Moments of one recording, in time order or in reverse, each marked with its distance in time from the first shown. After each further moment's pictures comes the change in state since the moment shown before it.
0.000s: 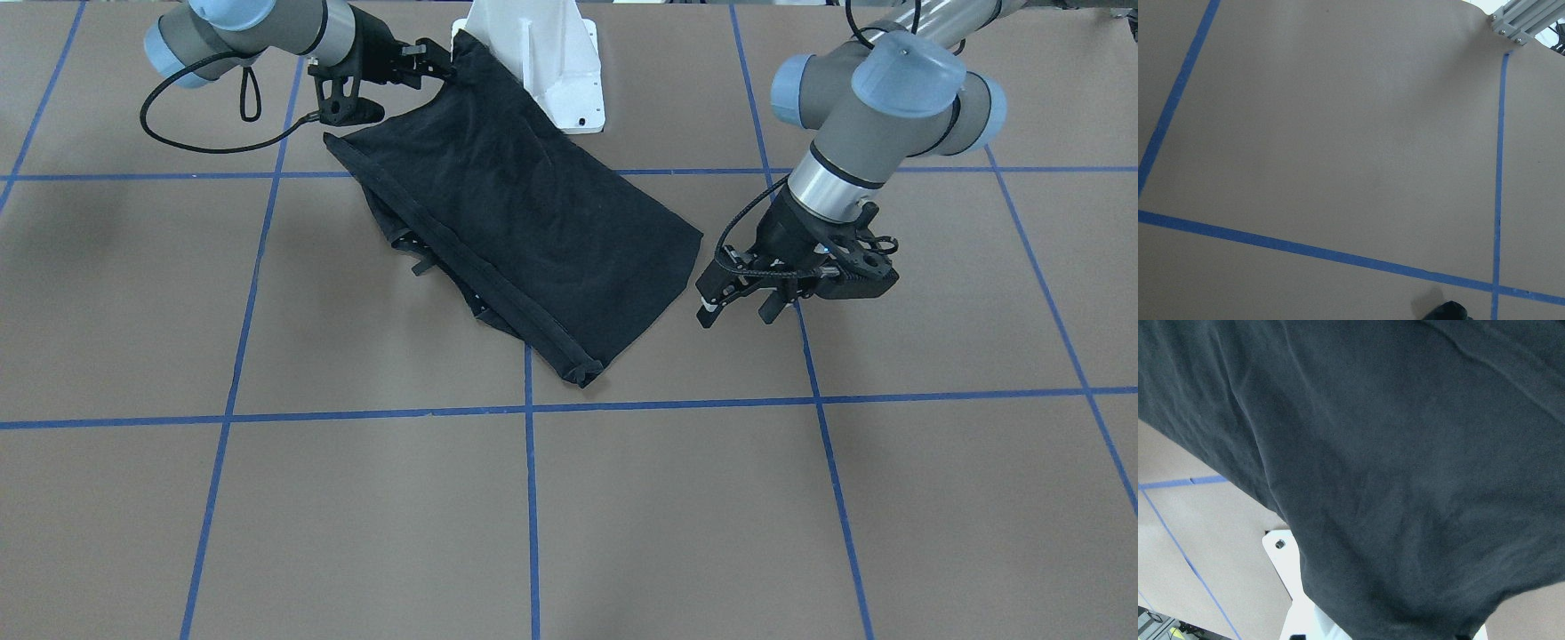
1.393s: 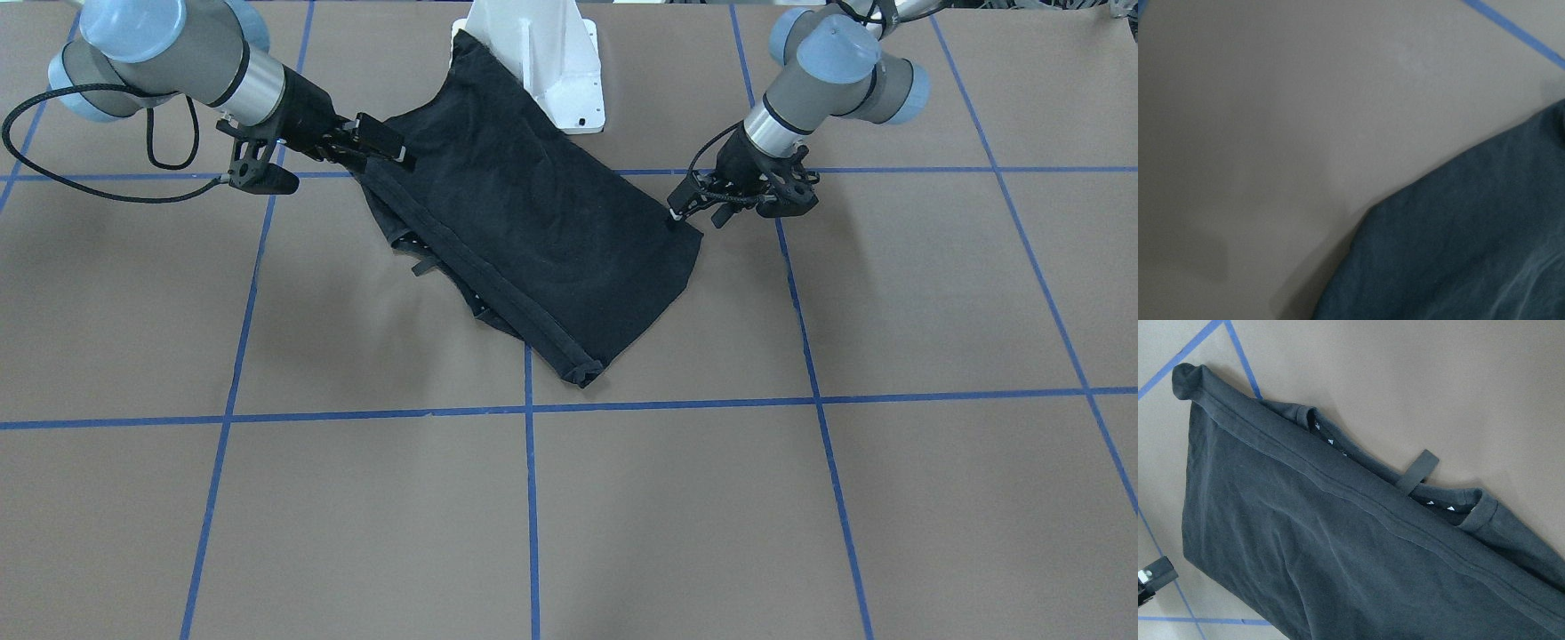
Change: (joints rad) left arm 0.341 0.272 -0.081 -0.263 0.125 -0.302; right arm 0.210 0.017 -0.056 -0.001 -0.051 -0.026
